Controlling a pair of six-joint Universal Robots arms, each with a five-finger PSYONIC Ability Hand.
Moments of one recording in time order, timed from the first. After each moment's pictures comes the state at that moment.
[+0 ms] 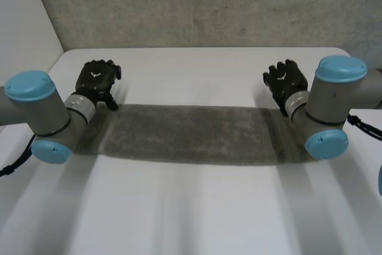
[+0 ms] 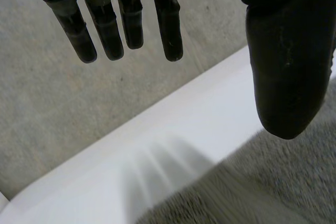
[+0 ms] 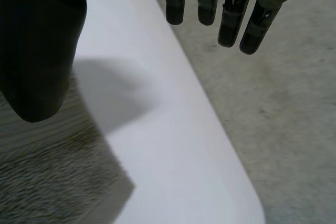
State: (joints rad) left arm 4.50 -2.37 -1.21 3.54 -1.35 3.38; right arm 1.91 -0.72 1.00 -0.11 1.55 2.37; left_hand 0.38 0.38 0.40 0.39 0.17; right_hand 0.25 0.25 0.25 0.26 0.07
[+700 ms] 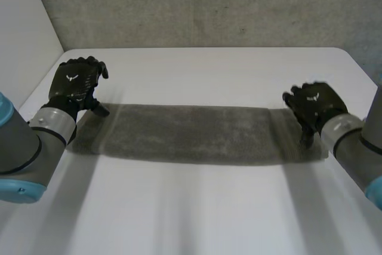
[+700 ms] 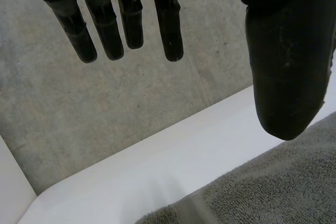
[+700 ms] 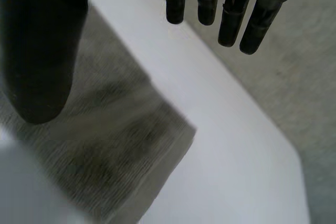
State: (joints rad) left arm 4.50 -1.90 -1.76 3.70 -1.40 3.25; right arm 1.85 -1.25 1.61 -0.02 1.51 2.57; left_hand 0.38 0.38 0.40 0.39 0.17; right_hand 0.24 0.25 0.24 0.26 0.07
